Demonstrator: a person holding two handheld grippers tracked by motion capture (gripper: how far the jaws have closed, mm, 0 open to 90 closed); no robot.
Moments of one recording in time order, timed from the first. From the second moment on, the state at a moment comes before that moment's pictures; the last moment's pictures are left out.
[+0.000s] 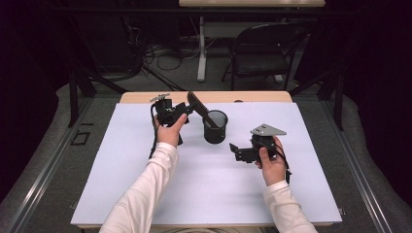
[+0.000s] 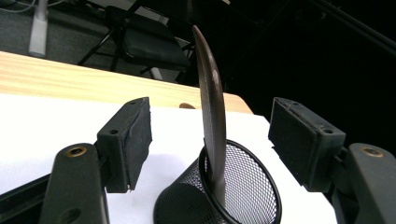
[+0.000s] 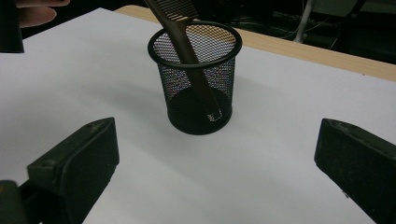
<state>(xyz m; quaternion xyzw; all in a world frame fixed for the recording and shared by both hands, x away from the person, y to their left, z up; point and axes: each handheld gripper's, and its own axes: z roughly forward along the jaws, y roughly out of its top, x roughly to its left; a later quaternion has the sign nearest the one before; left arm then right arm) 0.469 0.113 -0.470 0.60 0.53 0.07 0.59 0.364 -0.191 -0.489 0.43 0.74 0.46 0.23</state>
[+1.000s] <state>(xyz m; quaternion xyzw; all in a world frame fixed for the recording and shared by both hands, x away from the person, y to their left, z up) 0.454 0.122 -0.448 0.65 0.49 0.18 0.55 0.364 -0.191 -0.489 0.43 0.74 0.46 0.23</state>
